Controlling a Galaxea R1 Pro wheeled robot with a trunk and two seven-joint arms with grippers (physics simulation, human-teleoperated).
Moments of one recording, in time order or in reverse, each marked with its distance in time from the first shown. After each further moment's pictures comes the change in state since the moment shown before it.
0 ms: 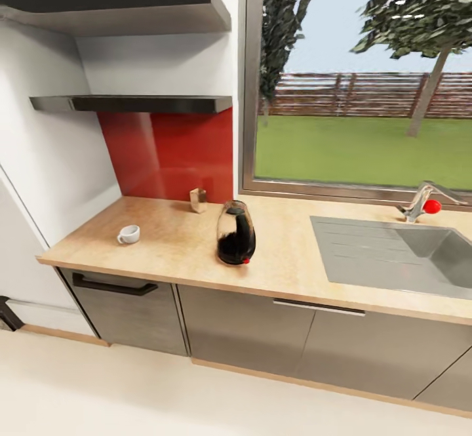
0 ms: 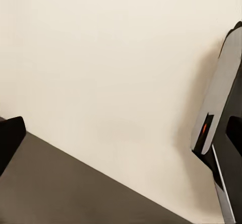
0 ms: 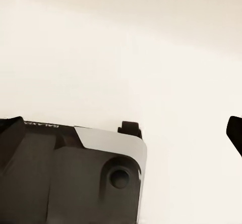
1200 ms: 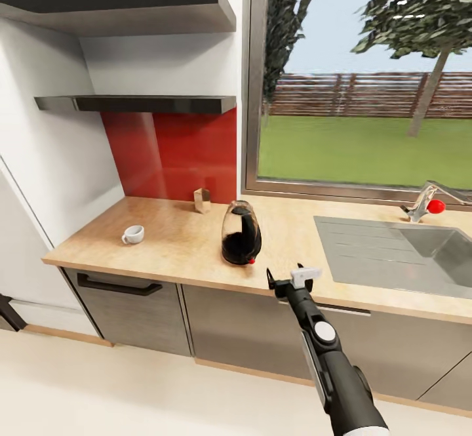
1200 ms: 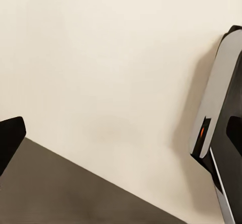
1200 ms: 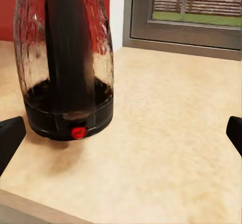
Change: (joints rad) left arm -0.001 -0.002 -0.009 -0.002 -0.013 -0.015 -0.004; right arm 0.000 0.214 0.122 -1.161 -0.007 -0.050 -0.004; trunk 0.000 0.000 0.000
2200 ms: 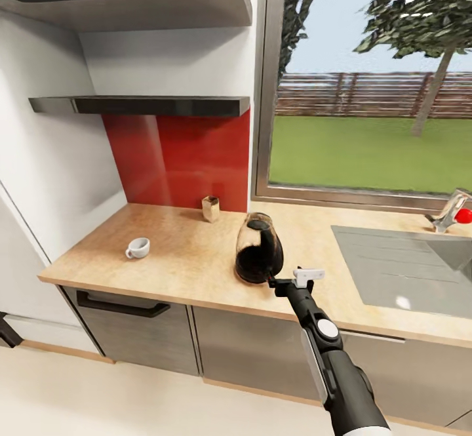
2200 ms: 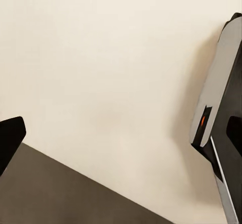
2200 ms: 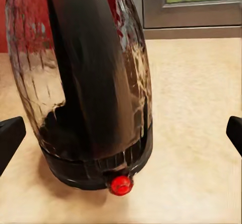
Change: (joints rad) left arm 0.015 -0.005 -0.001 0.003 0.003 0.009 0.000; right arm 0.000 0.000 0.000 -0.020 -0.138 0.086 -0.003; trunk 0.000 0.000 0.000
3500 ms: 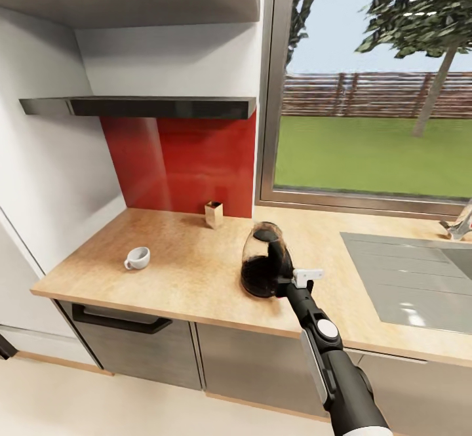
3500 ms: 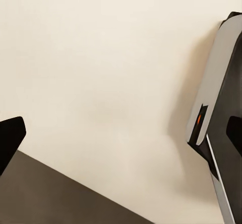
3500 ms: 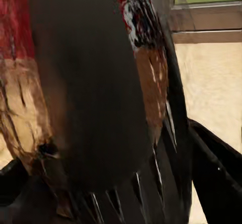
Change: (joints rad) left arm 0.000 -0.007 -0.001 0.002 0.003 0.000 -0.001; right arm 0.000 0.000 0.001 0.002 -0.004 -0.002 -0.001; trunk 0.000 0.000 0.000
